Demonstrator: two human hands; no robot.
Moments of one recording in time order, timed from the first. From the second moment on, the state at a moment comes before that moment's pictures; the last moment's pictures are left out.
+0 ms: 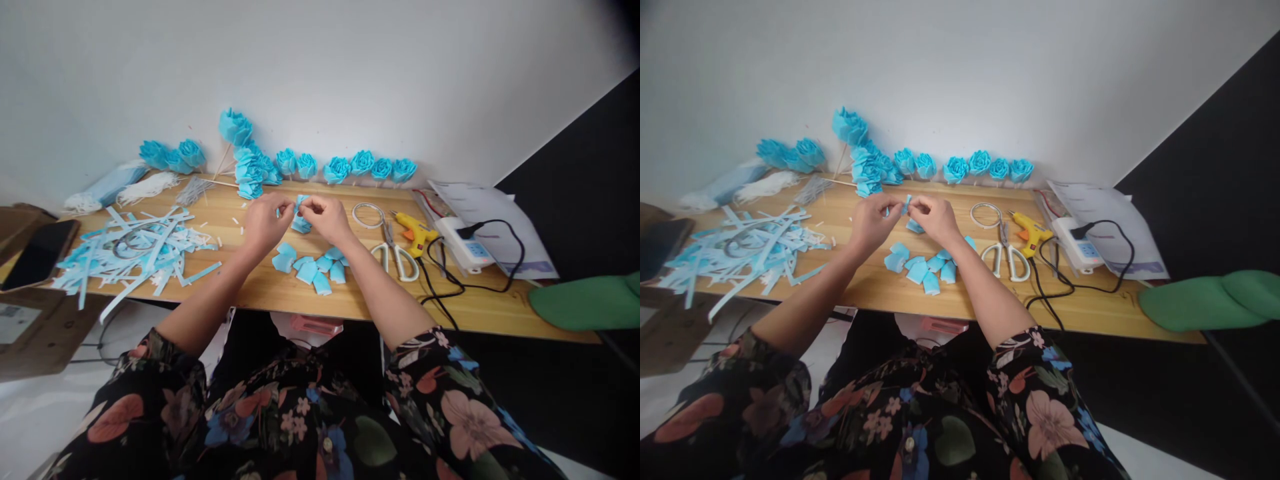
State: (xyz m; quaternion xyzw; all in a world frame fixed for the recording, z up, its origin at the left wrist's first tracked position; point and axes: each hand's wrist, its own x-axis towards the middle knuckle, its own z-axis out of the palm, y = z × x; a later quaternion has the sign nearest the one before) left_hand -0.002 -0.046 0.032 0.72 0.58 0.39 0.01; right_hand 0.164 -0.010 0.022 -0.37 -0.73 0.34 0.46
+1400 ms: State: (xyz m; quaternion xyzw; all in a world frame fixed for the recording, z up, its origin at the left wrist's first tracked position) left_hand -0.010 -0.037 0.038 0.53 0.52 0.55 0.38; right_hand 0.165 -0.009 0.024 -0.32 -0.67 0.52 0.44
